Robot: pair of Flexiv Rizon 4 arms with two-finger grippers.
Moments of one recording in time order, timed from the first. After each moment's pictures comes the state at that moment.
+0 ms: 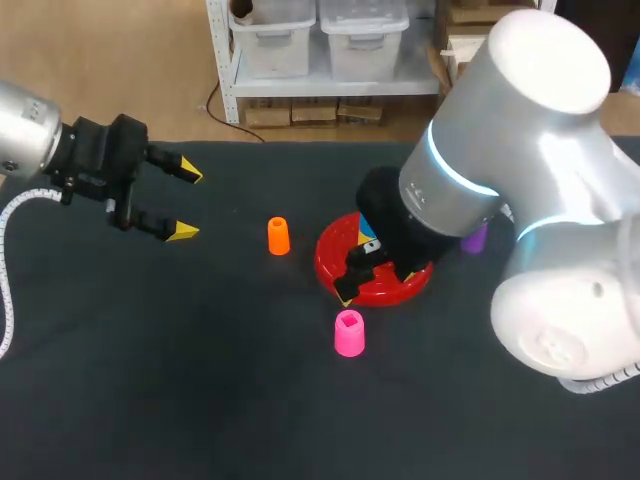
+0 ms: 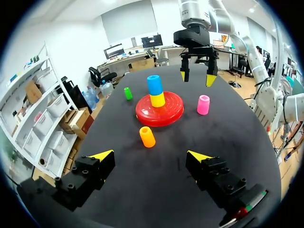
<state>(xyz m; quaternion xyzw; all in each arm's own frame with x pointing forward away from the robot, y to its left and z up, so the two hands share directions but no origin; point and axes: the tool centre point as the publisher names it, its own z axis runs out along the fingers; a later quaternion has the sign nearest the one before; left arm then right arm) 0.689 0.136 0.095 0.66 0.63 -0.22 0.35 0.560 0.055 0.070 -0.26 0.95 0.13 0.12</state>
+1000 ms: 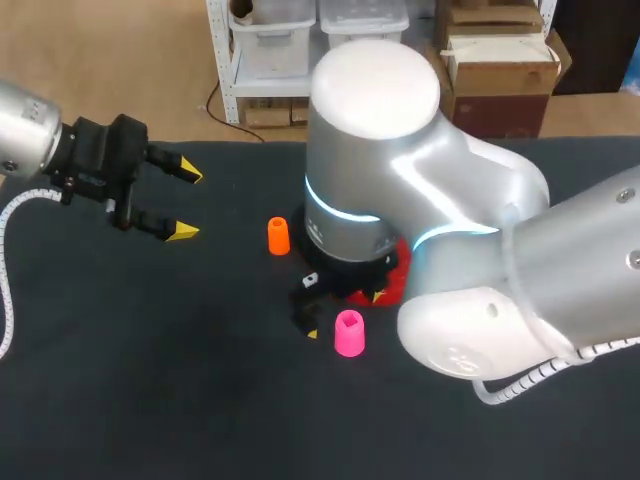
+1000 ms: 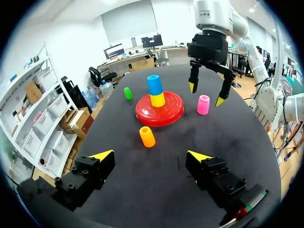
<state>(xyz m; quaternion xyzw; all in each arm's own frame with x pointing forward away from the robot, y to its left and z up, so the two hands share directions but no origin) 0.689 0.136 0.095 0.66 0.63 -0.22 0.35 0.543 0.093 0.038 -0.28 0.96 0.01 0.08</state>
